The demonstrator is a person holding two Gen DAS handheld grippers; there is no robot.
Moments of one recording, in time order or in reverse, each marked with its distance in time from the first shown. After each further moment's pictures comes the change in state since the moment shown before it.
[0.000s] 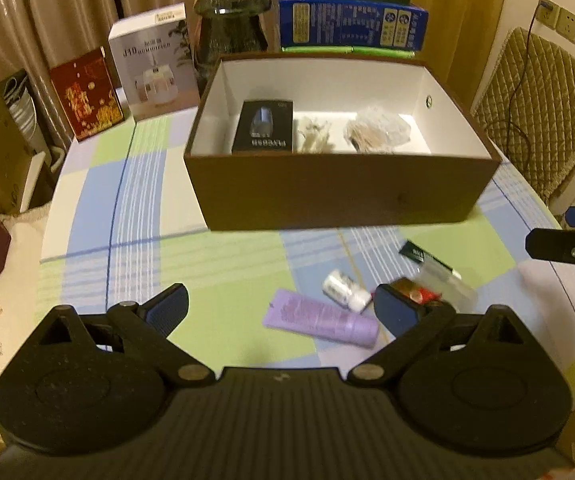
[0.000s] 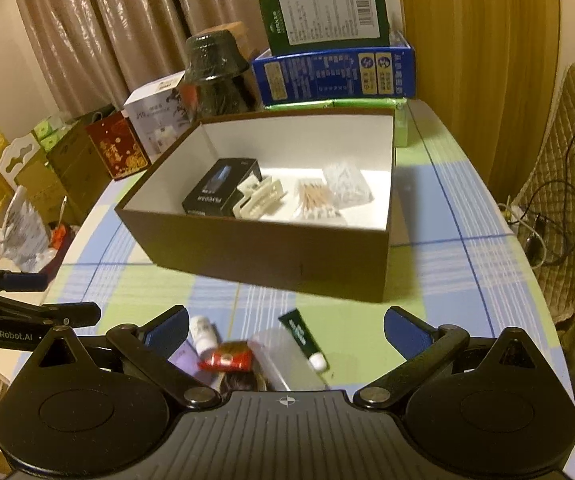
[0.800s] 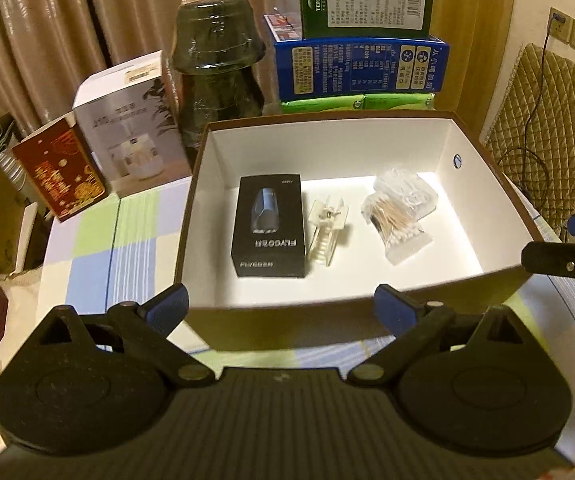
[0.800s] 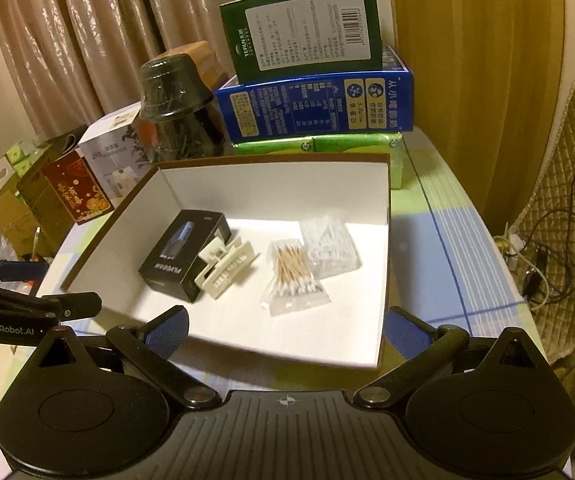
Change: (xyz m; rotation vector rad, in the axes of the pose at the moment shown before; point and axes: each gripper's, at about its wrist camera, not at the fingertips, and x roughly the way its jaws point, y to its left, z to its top) left arm 0.056 0.006 0.104 0.061 -0.072 0.019; right arm 0.062 -0.025 0.080 0.033 -0.040 -0.032
